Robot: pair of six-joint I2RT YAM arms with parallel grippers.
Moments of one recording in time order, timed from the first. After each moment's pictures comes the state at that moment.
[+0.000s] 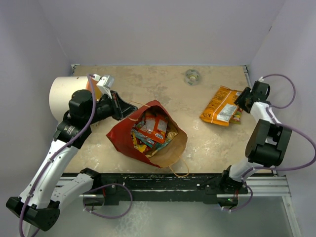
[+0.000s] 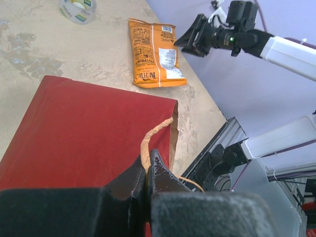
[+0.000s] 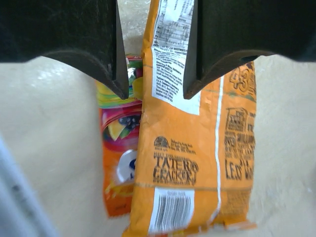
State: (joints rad) left arm -0.38 0.90 1.06 -0.38 0.50 -0.52; right arm -0.35 1.65 1.05 -0.21 -0.09 0.36
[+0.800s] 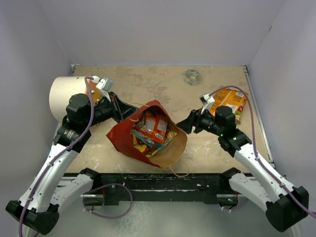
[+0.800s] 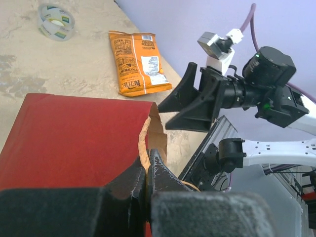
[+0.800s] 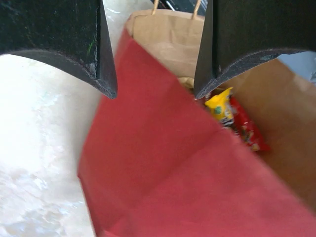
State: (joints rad) left arm -0.38 0.85 1.00 -0.27 0.57 -0.52; right arm 0.40 0.90 0.66 -0.13 -0.41 0.43
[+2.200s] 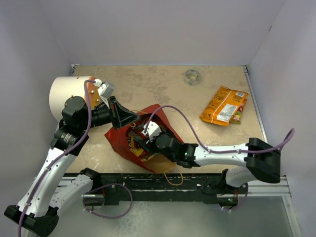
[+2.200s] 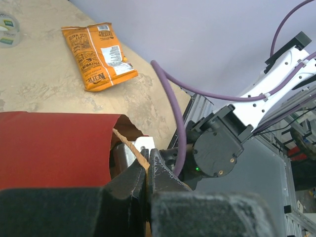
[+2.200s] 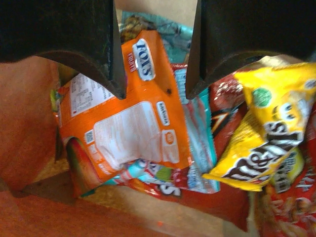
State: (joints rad) left arm -0.38 0.81 1.00 -0.25 0.78 -0.47; right arm 1.25 1.40 0.74 0.20 0.48 0.04
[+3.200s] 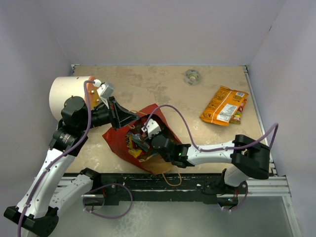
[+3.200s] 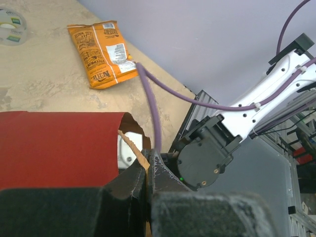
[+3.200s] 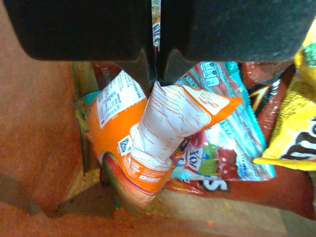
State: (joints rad) left arm -0.38 0.80 1.01 -0.29 0.77 -0.45; right arm 1.25 1.57 0.75 0.37 0.68 0.08
